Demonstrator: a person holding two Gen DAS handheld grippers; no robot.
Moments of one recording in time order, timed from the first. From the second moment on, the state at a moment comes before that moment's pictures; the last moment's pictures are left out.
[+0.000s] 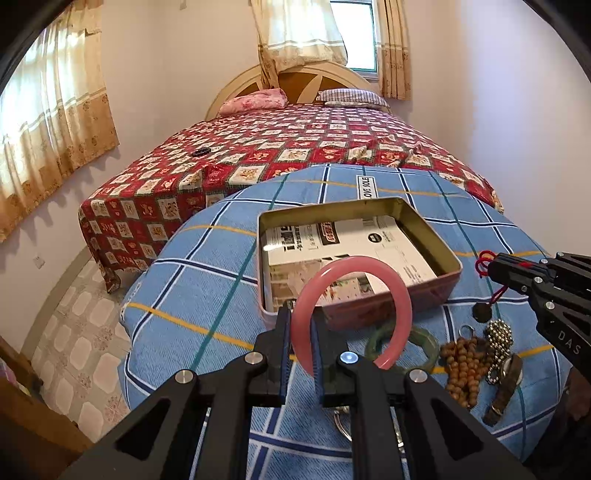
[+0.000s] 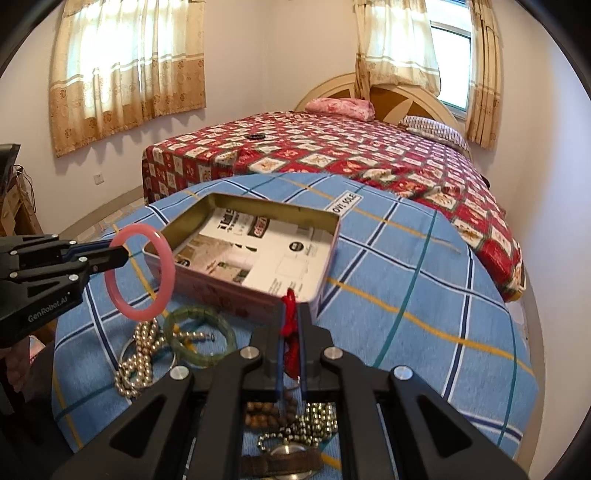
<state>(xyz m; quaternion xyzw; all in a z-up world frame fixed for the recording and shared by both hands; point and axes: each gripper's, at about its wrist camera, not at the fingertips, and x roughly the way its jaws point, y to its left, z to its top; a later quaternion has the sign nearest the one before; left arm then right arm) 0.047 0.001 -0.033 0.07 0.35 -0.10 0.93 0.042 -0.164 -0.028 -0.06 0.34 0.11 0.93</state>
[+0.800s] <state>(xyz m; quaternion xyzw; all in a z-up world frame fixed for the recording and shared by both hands) 0.128 -0.008 -0.018 0.10 0.34 -0.07 0.93 0.113 -0.147 -0.008 -0.09 0.32 0.12 0.94</state>
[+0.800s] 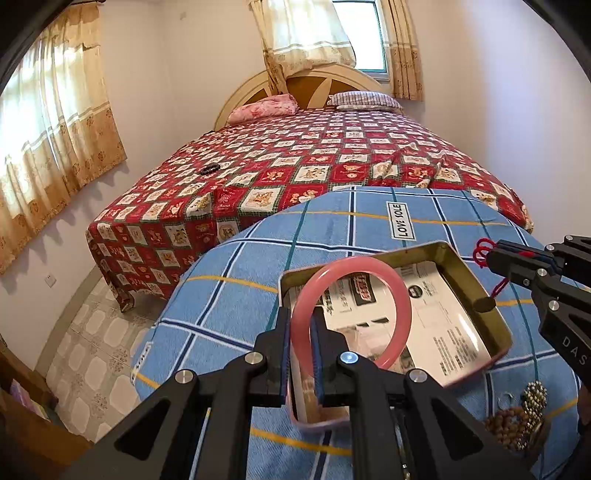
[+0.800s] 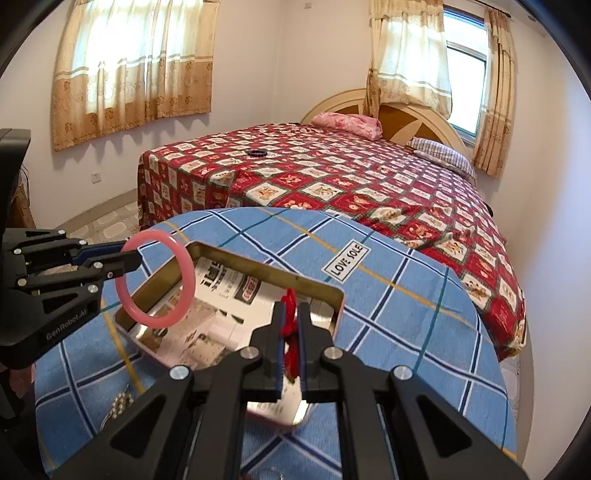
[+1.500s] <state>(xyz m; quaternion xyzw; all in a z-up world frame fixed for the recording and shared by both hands) 0.178 -0.022 -0.048 0.13 0.37 -0.07 0.92 0.155 -0.140 -0.032 -0.09 0.35 0.11 0.93</state>
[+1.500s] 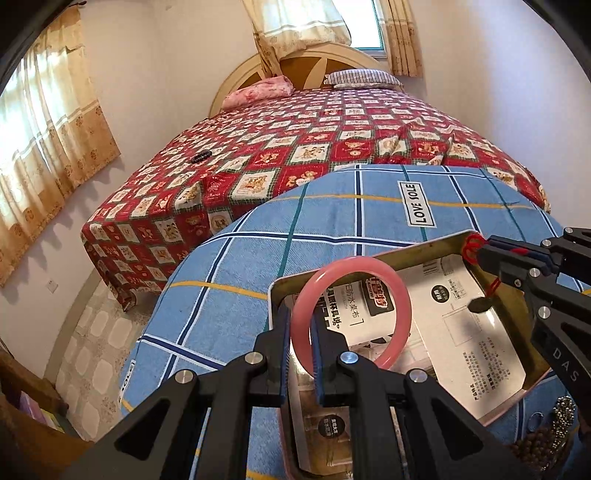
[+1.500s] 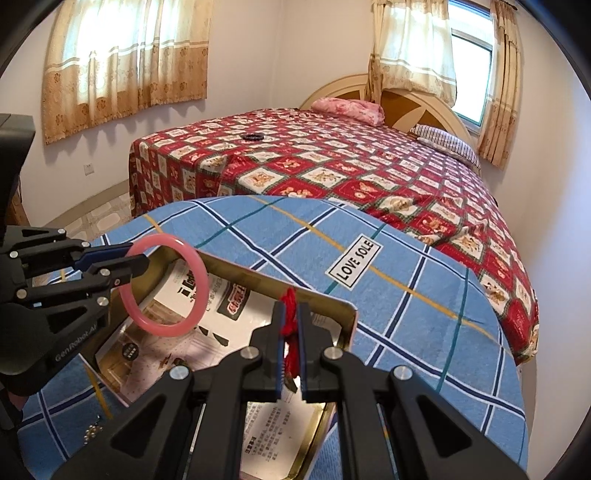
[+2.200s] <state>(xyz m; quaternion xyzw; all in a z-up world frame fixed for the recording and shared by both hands) 0.185 -0.029 -0.062 0.14 0.39 -0.07 0.91 0.160 -0.140 -0.044 -0.10 0.36 0.10 0.92</state>
